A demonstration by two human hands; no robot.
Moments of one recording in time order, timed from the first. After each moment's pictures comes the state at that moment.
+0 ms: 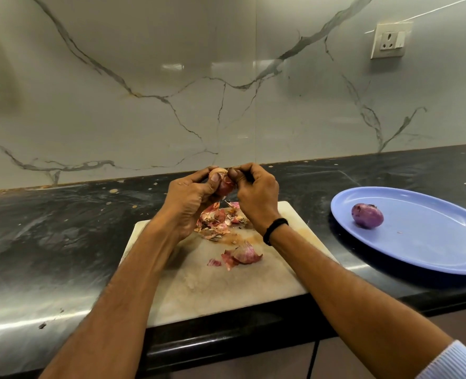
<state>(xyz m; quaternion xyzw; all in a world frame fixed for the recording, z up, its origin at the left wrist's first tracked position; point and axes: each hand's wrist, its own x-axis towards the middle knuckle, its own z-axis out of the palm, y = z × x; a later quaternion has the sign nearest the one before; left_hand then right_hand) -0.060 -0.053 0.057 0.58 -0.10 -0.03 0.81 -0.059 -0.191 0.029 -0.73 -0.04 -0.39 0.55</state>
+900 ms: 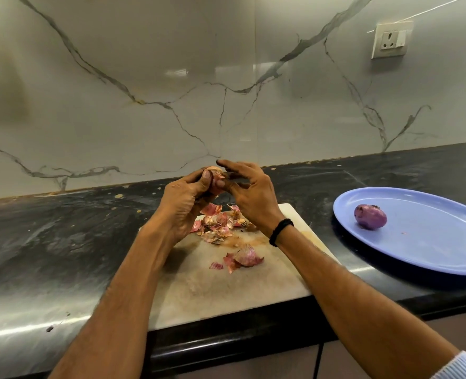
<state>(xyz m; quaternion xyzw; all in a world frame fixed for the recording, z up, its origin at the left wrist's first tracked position) -0.052 -0.041 0.057 0.56 -0.11 -0.04 0.82 -0.065 -0.195 0.038 -0.77 -0.17 -0.34 0.52</state>
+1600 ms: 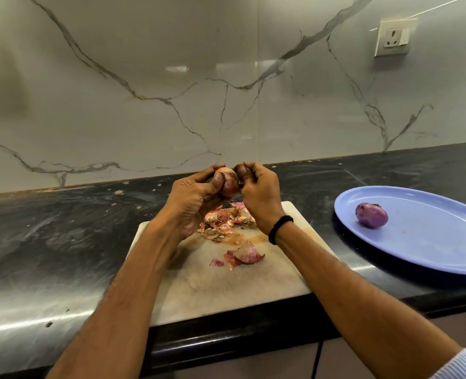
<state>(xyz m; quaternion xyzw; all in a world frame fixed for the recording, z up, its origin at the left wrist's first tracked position) -0.065 -0.052 0.060 0.57 -0.13 -0.08 0.81 -0.062 -0.192 0.038 -0.70 -0.05 -0.31 0.64</state>
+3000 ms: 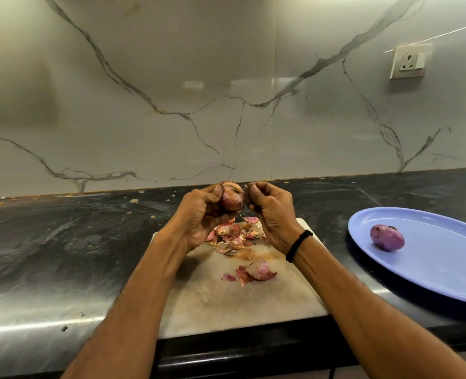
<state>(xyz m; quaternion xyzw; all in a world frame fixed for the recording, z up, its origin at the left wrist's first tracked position) -0.066 -0.041 0.065 0.55 -0.07 -0.08 0.83 -0.066 -0.193 0.042 -0.56 -0.05 -0.18 0.81</state>
